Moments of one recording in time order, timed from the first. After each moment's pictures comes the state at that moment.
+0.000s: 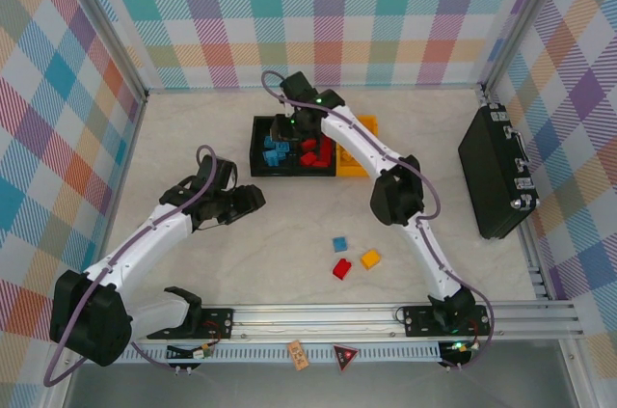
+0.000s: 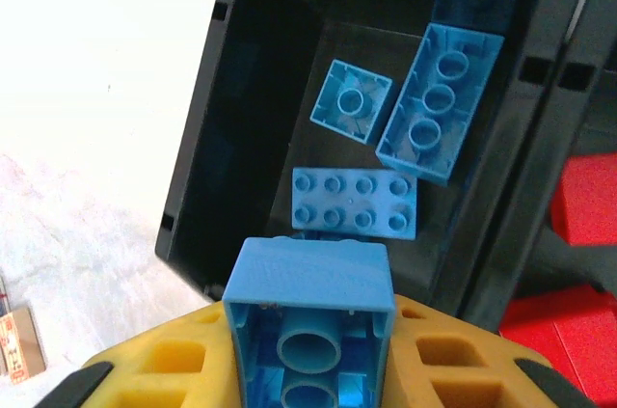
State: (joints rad) left arm -0.38 1.15 0.81 -0.63 0.19 -0.78; right arm 0.67 2.51 2.55 -1.01 -0.21 0.48
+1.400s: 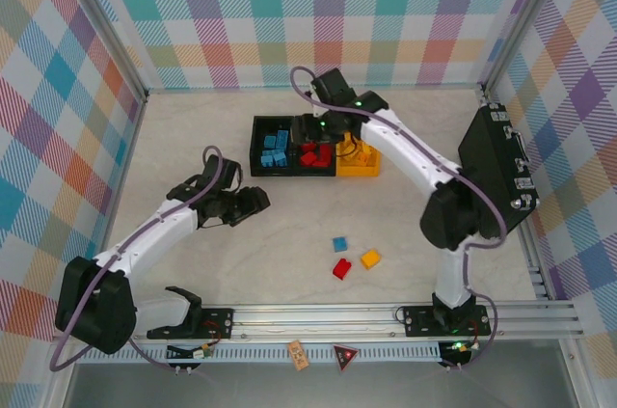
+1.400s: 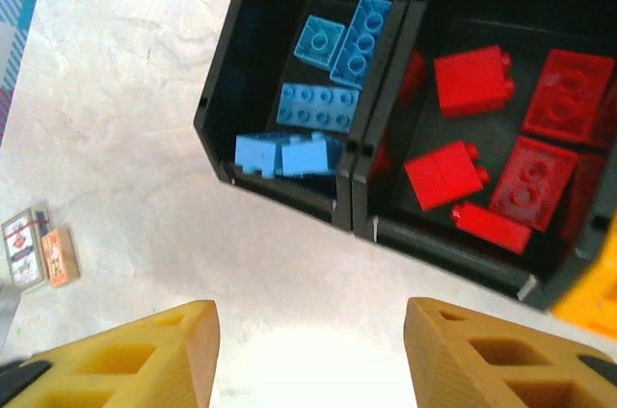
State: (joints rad) left arm -0.38 1.23 0.80 -0.59 0.27 -0.78; right arm 0.65 1.92 1.88 -0.87 -0.18 0.44
